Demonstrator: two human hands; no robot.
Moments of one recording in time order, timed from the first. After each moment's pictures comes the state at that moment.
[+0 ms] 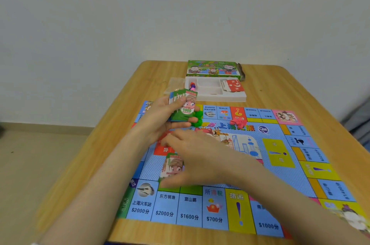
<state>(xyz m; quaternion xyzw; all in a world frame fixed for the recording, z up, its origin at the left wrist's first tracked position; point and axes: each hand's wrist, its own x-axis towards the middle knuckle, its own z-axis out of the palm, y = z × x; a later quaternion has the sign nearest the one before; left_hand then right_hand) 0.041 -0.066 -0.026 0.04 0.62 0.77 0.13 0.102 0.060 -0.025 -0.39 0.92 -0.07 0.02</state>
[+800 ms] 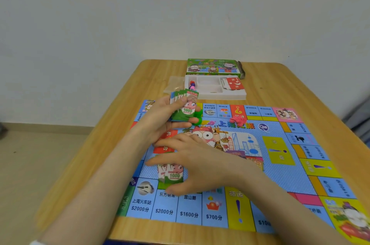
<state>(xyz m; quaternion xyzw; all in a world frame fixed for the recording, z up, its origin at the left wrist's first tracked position) 0.041 -0.064 -0.027 0.04 0.62 0.77 0.14 0.103 0.066 -0.030 -0.45 0.88 -0.12 0.10</state>
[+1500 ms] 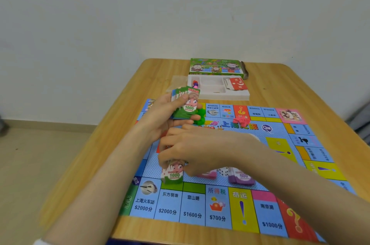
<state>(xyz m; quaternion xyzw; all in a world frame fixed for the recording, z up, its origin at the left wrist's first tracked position) 0.043 -0.066 -0.022 0.04 0.61 0.78 0.13 0.081 0.051 -0.004 -0.56 0.82 0.08 0.07</state>
